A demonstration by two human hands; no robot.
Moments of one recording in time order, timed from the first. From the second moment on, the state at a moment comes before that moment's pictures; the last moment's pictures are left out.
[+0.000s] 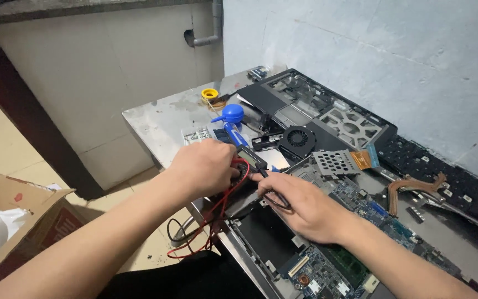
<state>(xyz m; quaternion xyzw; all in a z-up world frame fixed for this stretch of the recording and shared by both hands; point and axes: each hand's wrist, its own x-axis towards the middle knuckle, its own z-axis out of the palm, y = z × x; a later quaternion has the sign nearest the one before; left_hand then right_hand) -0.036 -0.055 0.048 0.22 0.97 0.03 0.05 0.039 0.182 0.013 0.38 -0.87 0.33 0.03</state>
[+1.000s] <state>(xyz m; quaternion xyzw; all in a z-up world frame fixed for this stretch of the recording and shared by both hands) -0.026 -0.063 0.059 0.28 0.95 0.11 0.00 -0.023 0.251 -0.030 0.07 -0.67 0.73 0.07</state>
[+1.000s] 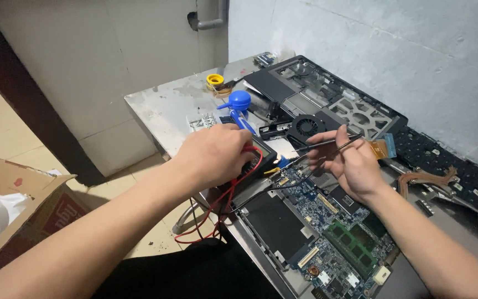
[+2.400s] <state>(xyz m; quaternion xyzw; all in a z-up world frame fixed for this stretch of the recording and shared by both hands) -0.053 -0.051 0.021 0.24 0.95 0.17 0.09 0.019 0.189 0.007 0.26 -0.88 0.39 0.05</state>
